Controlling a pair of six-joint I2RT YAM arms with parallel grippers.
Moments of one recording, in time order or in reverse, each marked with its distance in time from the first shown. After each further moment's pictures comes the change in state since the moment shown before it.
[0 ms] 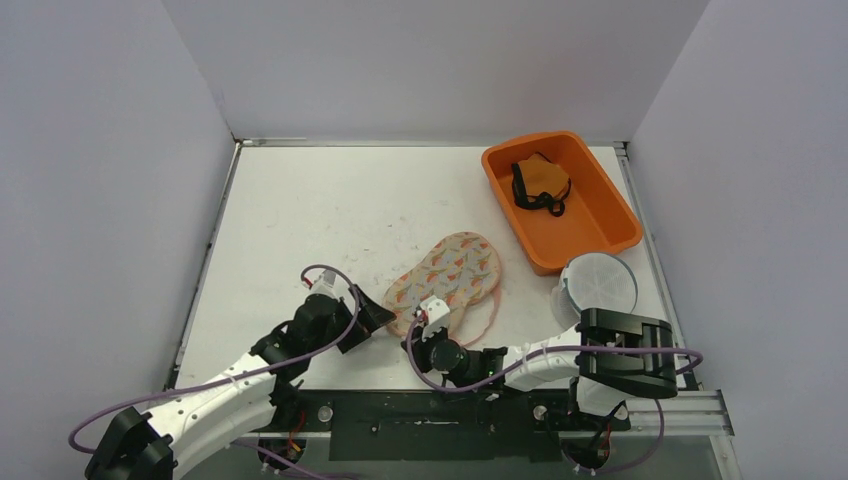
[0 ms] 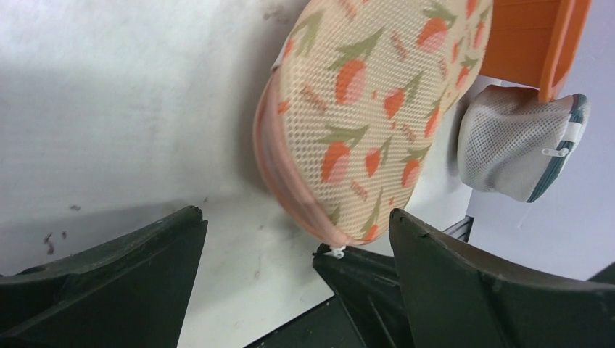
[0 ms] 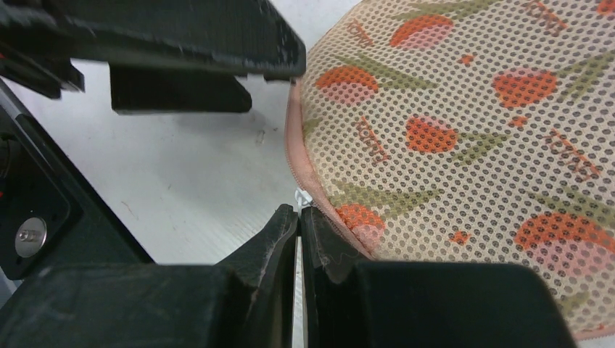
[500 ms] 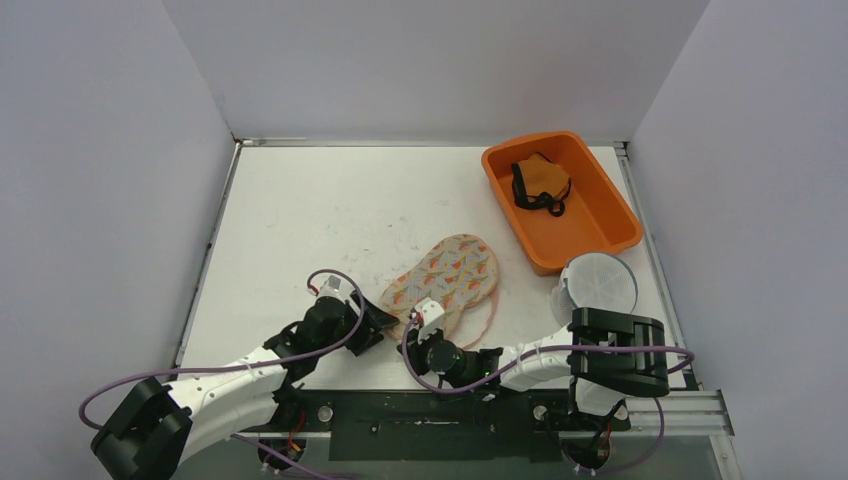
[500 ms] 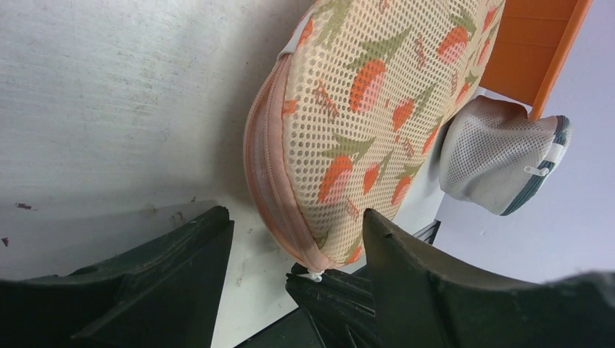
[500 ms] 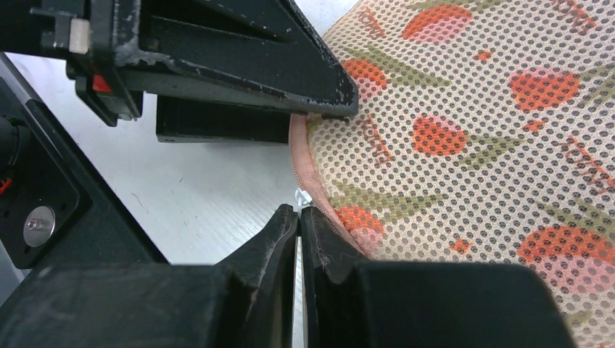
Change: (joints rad) left arm -0.044 0.125 -0.080 0.174 0.016 -0.200; right arm -0.002 0.052 0.026 0.026 -0.051 -0.010
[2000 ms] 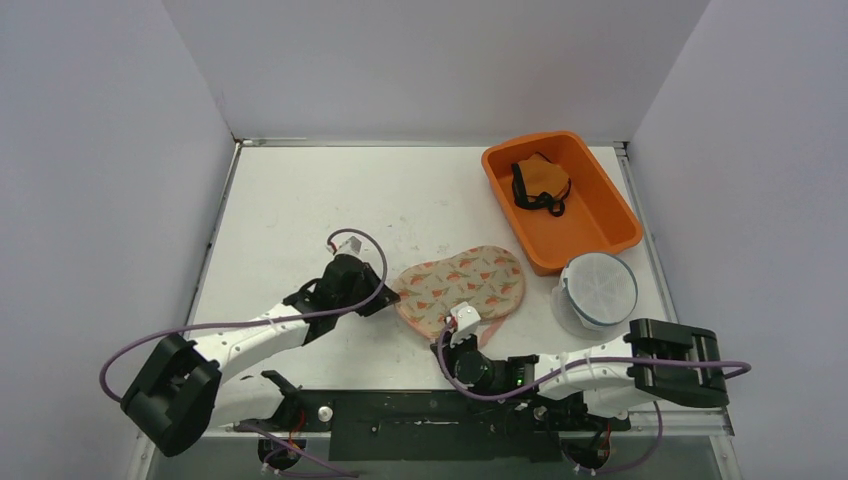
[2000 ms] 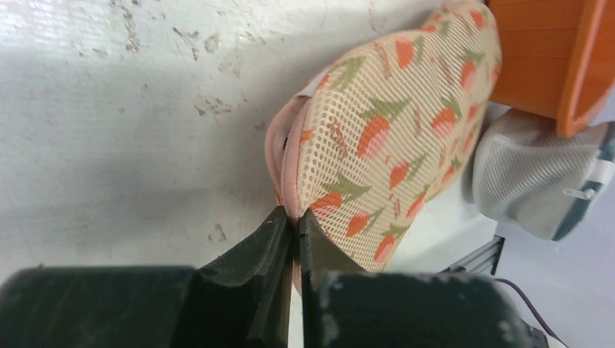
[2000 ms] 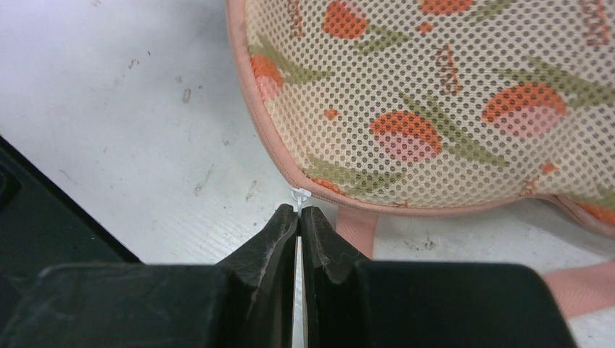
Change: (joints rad) left arm 0.061 0.248 0.318 -0.110 -0.015 0.286; right arm 0.051 -0.326 -0.166 -0.235 0.192 0.076
